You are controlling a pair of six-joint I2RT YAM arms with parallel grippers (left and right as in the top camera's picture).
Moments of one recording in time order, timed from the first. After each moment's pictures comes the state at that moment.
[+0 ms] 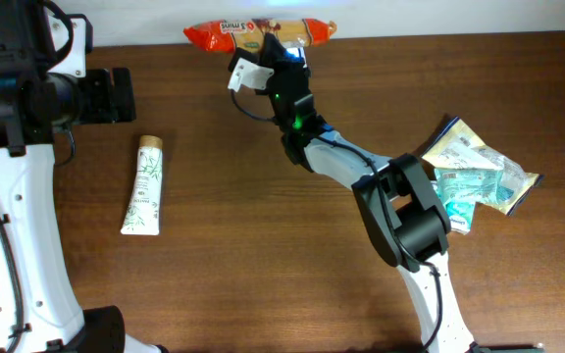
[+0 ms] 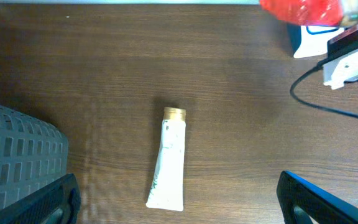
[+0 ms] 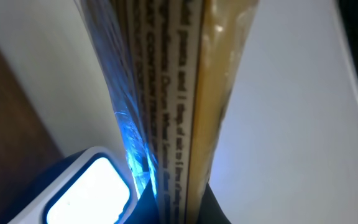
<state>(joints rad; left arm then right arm) 0.08 1.70 2.22 -1.44 -0.01 0.04 0.52 2.36 1.66 0.70 0.30 -1.13</state>
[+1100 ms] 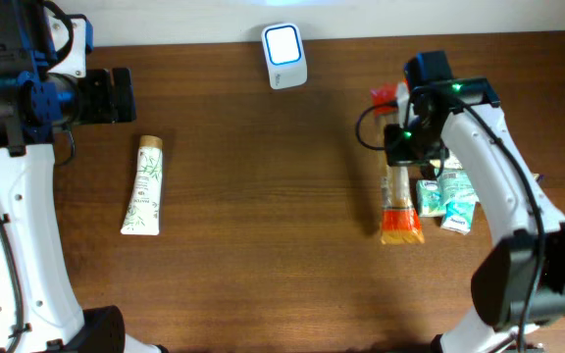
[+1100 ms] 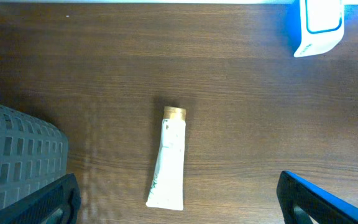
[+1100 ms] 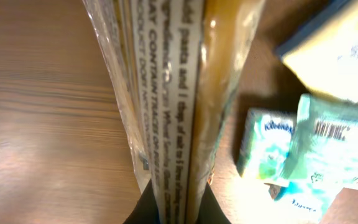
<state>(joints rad) 0.08 1.70 2.22 -1.44 0.00 0.04 0.11 1.82 1.60 -1.20 -0.06 0.10</state>
